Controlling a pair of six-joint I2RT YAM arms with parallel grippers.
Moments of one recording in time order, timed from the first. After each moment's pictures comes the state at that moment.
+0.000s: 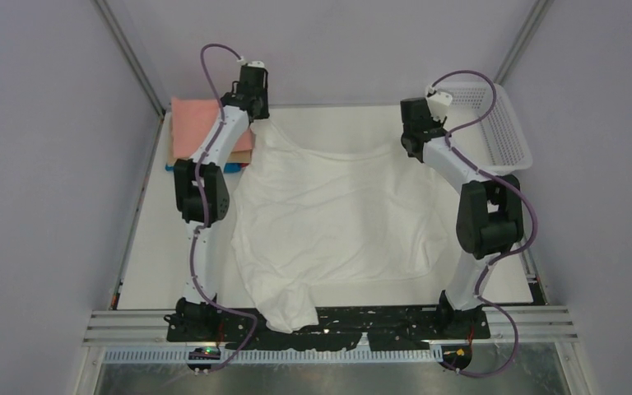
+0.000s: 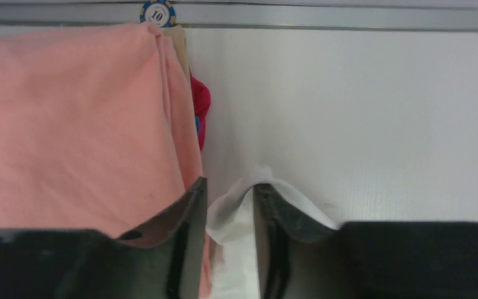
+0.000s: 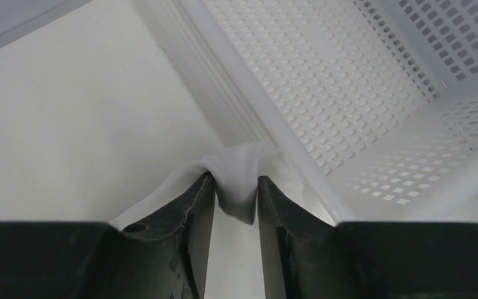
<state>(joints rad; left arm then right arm) -0.23 2.32 2.22 -0.59 -0.26 -0.14 0.21 1.82 1.40 -0.25 0.67 0.45</state>
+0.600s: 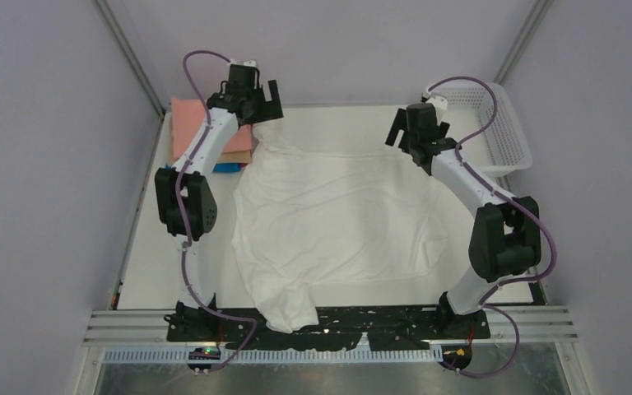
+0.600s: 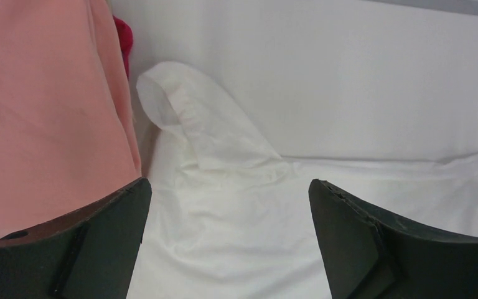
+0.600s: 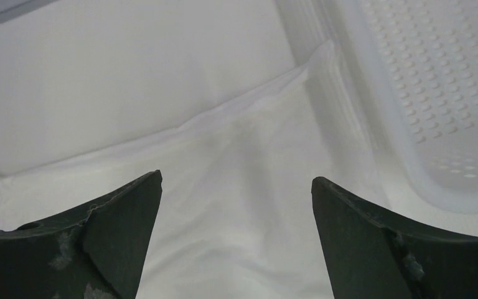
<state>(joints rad) -0.23 2.13 2.07 -0.63 -0.05 -0.32 0.22 1.67 1.33 -0.25 0.39 0.41</state>
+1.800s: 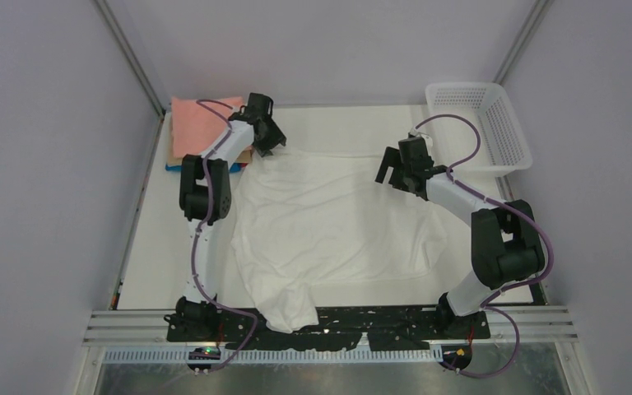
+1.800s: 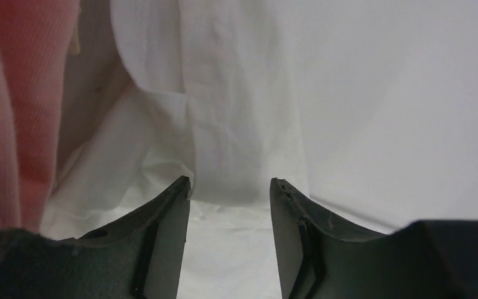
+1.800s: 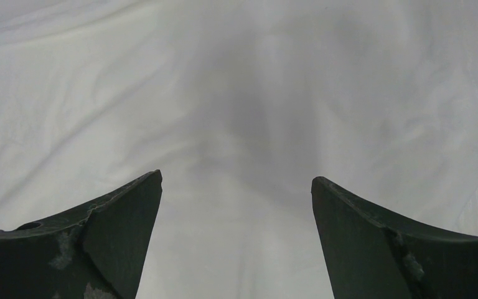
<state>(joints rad) -0.23 2.36 2.02 -0.61 -0.03 -0.83 0.27 1.61 1.00 -0.20 0.16 0.50</state>
